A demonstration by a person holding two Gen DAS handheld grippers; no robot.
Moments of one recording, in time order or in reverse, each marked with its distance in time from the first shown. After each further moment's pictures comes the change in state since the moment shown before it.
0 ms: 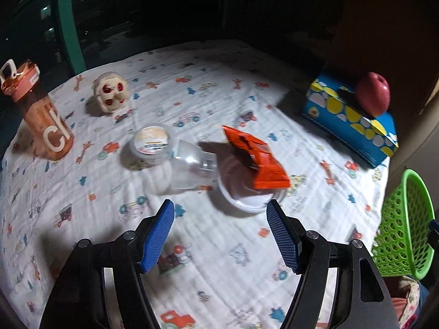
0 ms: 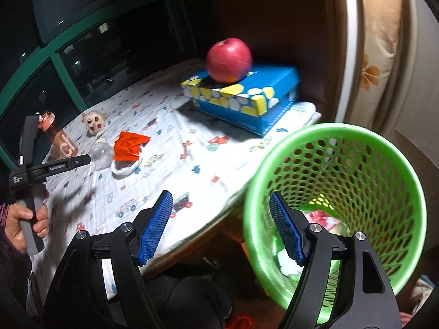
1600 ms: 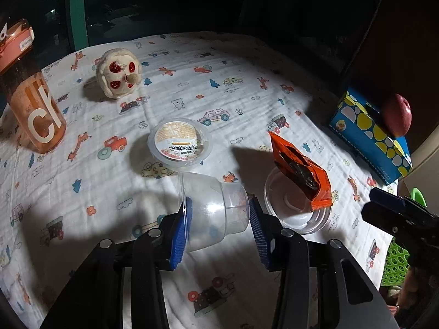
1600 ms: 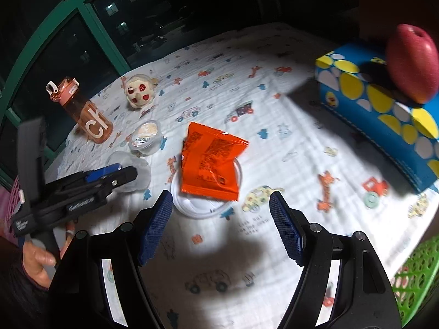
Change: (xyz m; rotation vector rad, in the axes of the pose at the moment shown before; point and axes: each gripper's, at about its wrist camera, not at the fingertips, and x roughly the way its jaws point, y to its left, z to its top) left arm 0.043 0.063 0.014 -0.065 0.015 -0.096; right arm 0.165 0.150 0.067 -0.149 0.197 0.250
